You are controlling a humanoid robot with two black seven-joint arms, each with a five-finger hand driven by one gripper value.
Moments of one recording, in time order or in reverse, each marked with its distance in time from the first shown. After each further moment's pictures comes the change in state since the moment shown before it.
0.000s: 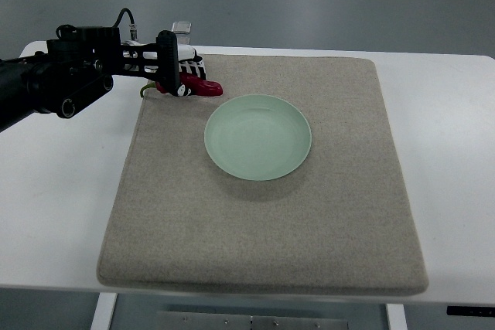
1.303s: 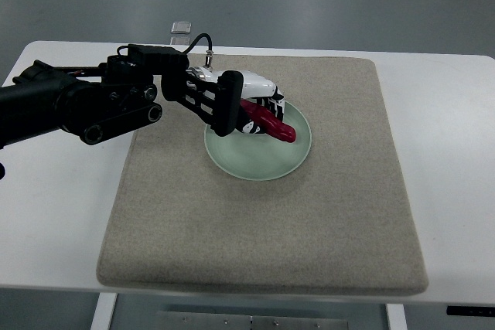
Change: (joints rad) left arm -0.025 0.001 0.001 -0.380 0.123 0.059 -0.015; right arm 0.000 0.000 0.000 0.000 0.000 0.000 0.000
